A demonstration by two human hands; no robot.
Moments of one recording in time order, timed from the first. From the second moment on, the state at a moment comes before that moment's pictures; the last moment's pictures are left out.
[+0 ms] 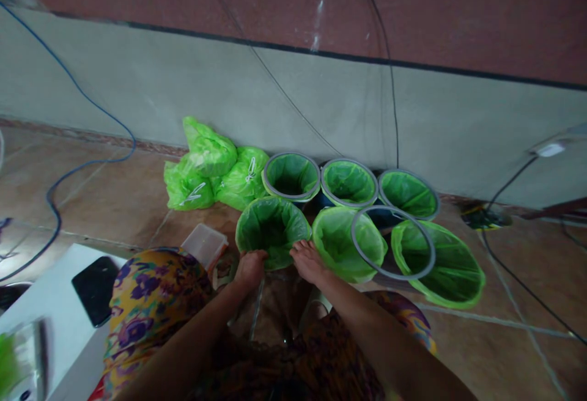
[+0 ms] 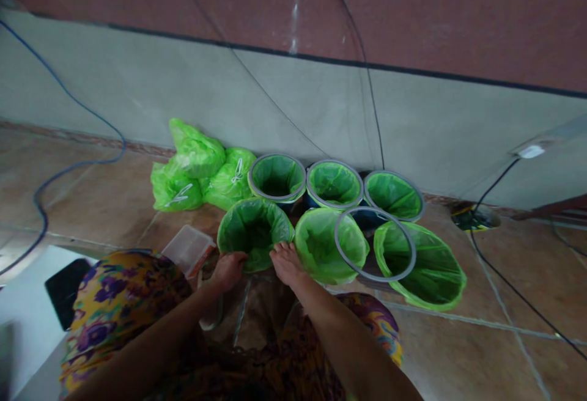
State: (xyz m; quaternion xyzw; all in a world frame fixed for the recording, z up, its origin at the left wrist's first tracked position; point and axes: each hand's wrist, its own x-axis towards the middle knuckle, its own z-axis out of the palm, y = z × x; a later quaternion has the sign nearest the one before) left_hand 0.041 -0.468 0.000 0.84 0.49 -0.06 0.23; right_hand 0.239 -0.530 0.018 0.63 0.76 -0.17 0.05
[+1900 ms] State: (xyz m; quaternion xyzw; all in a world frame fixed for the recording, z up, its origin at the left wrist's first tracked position) left_hand 0.043 -0.478 0.001 0.88 0.41 -0.18 0.19; right_hand 0.251 -0.504 -0.008 0.80 0.34 -0.44 -0.23
